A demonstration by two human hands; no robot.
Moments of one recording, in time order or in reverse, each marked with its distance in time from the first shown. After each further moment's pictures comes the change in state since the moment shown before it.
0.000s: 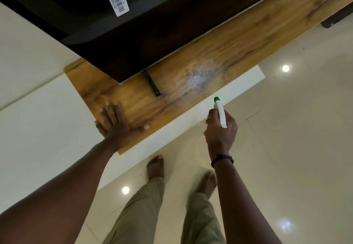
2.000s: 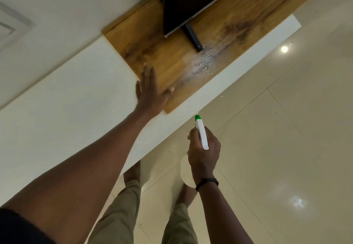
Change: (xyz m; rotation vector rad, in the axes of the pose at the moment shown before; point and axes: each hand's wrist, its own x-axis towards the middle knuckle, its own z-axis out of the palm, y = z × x) left_hand 0.009 -0.084 0.002 -0.086 0.097 0.377; right_hand -0.266 0.069 0.108 0.093 -0.047 0.019
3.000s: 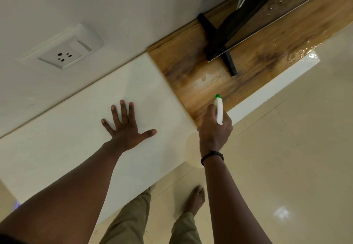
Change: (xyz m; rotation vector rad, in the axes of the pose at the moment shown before) left_hand -0.062 -0.172 -0.086 0.176 -0.267 -0.222; right_hand 0.012 -0.130 0.096 0.039 0.190 0.119
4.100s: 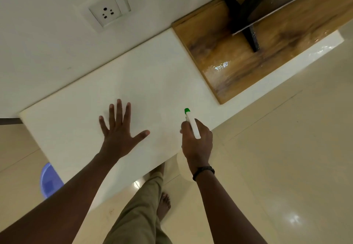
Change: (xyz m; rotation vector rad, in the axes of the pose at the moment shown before) left_hand -0.092 -0.122 0.054 -0.007 0.279 0.157; right_hand -0.142 0.097 0.002 -0.089 -0.350 -0.211
